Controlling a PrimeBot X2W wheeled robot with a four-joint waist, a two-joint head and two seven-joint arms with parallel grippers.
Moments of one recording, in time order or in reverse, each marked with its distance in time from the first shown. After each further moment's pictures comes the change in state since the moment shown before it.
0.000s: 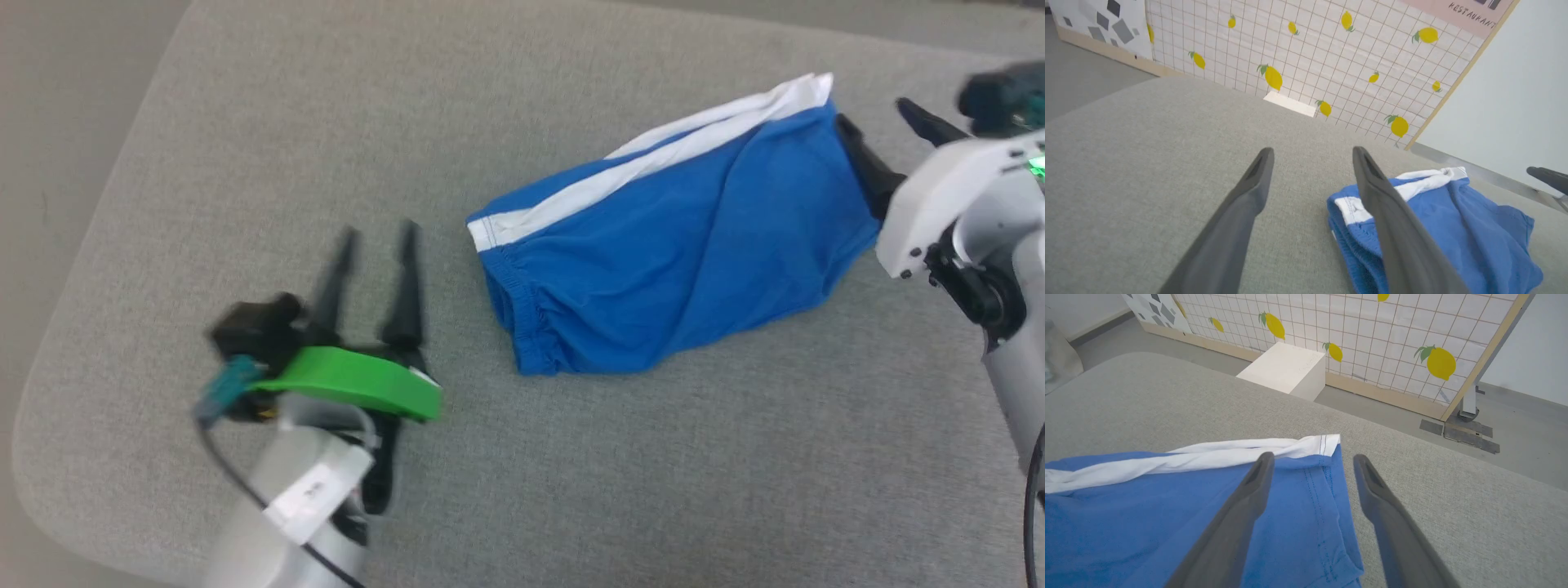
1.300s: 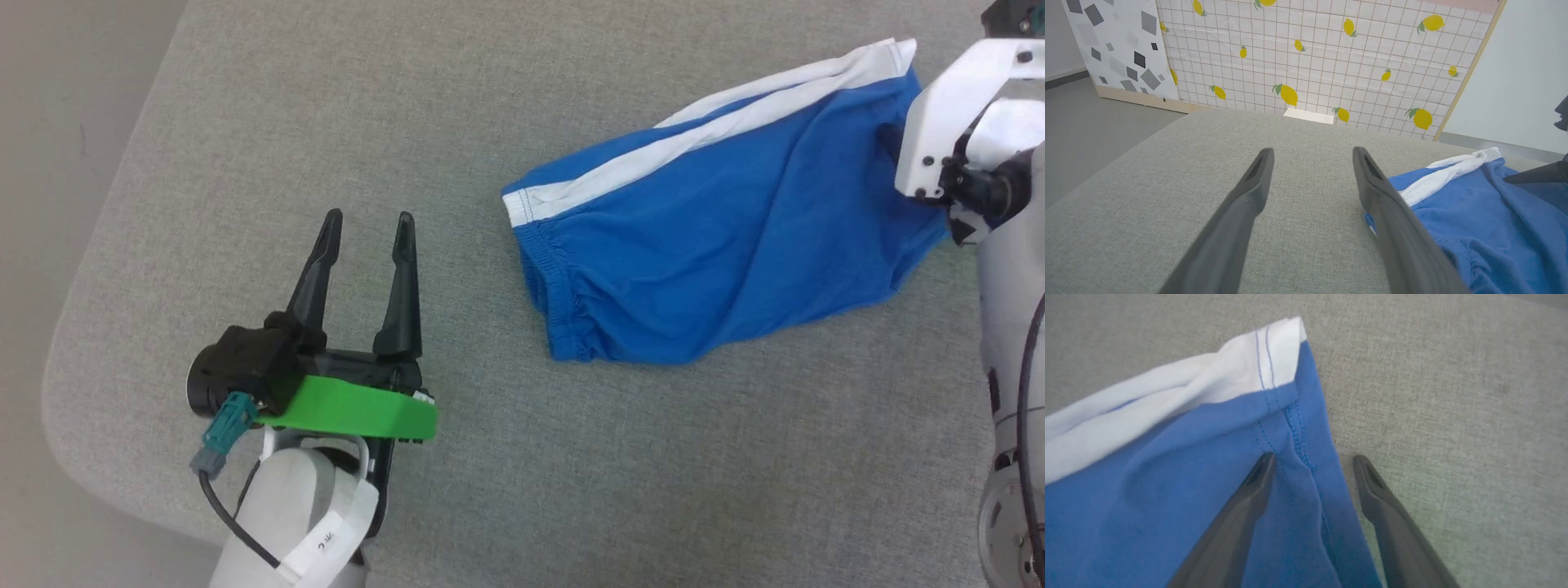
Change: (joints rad) left arm 0.088 -0.067 0.123 -0.175 0.300 -0.095 -0.004; right arm -0.270 0.259 -0.538 0.357 -0.518 0.000 0.485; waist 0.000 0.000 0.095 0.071
